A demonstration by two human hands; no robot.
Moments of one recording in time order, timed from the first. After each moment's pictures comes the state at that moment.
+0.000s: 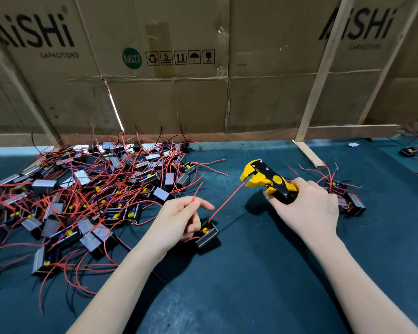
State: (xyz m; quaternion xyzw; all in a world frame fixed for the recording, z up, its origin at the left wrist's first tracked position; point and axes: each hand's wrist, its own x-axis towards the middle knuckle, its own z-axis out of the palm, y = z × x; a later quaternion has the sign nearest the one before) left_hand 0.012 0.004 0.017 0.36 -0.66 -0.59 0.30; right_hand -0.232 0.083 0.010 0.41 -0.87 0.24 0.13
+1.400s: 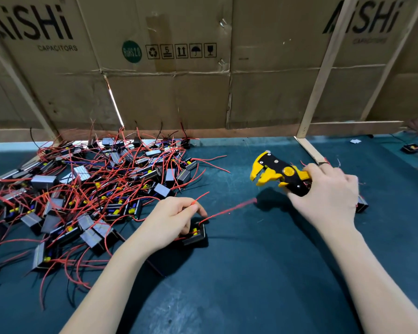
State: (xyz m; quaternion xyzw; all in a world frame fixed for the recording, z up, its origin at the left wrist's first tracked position) left_hand 0.028 -0.006 0.020 0.39 -0.78 -0.43 0.21; right_hand -0.258 0.089 0.014 0.46 -0.82 0.24 0.25
